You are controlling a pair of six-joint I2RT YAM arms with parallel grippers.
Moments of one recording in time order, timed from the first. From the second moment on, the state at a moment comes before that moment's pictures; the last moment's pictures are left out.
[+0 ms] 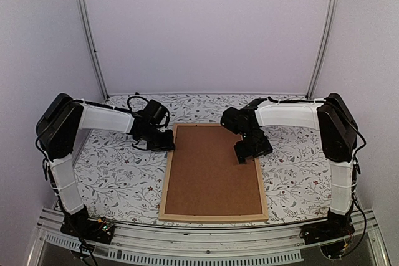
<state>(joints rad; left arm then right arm) -0.59 1.91 1.15 -0.29 0.10 -0.58 0.81 2.07 1.56 -1.09 0.32 0.61</state>
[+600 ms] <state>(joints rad) -0.59 1.91 1.15 -0.29 0.08 -0.58 0.81 1.81 1.31 -1.01 0.13 0.64</state>
